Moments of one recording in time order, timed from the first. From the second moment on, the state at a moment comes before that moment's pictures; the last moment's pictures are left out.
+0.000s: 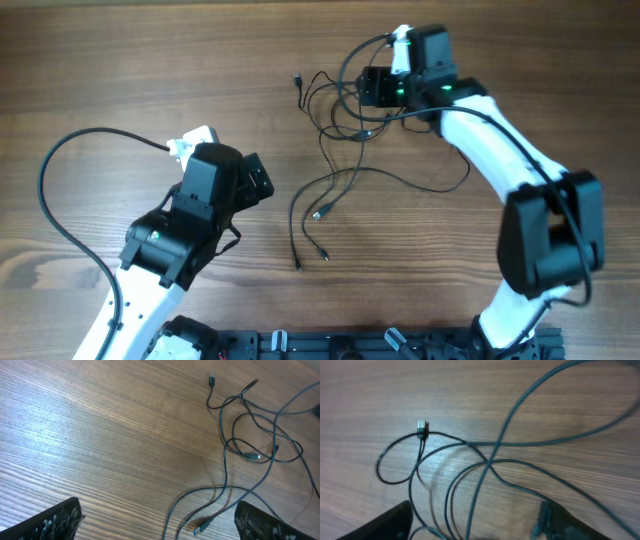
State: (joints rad) left arm -0.41 1.02 0.90 -0.78 -0.24 -0.71; right arm 0.30 1.93 1.38 -0.30 -0.19 0.26
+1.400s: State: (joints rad) left arm -0.41 1.06 0.90 -0.84 -0.24 -0.71; right arm -0.23 1.28 1.54 -0.19 0.20 0.13
